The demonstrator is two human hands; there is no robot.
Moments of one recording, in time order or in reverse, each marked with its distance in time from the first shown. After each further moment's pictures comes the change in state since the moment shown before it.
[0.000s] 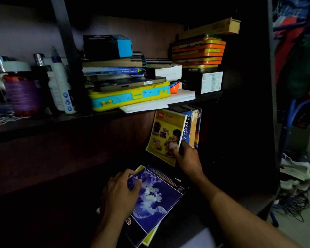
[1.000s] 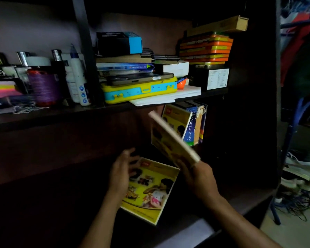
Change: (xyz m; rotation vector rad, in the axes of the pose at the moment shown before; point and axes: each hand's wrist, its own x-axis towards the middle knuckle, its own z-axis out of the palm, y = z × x) left_hand 0.004 0.003 -0.017 -0.956 0.009 -0.139; right_hand -0.096 -0.016 -0.033 -0.051 0.091 -0.387
